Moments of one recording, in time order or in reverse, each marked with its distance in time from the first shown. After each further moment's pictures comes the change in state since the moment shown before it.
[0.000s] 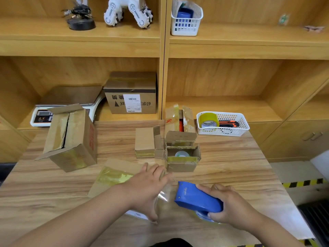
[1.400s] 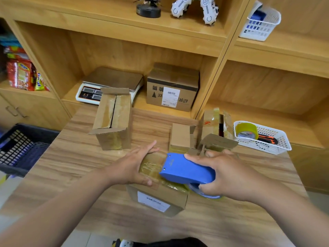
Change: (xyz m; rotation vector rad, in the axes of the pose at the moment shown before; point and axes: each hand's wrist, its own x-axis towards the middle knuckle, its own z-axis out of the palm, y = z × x) left_hand -0.113 -0.125 0.041 -0.775 0.278 -0.284; right_hand 0.093 -0.183 -0.036 -0.410 -0.128 -0.288
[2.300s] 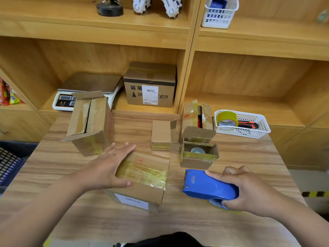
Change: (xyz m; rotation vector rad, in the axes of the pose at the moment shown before) left_hand 0.001 0.029 0.000 0.339 -0.041 -0.092; right_hand -0.100 0.091 0.046 0.162 -0.009 0.172
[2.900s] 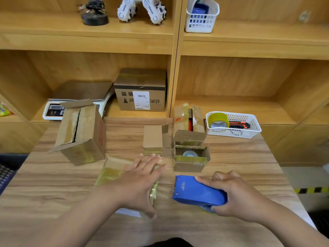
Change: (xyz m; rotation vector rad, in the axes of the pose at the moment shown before) left_hand 0.037 0.096 0.036 0.286 -0.106 0.252; right_hand -0.003 0.012 0.012 -0.015 0.043 -0.019
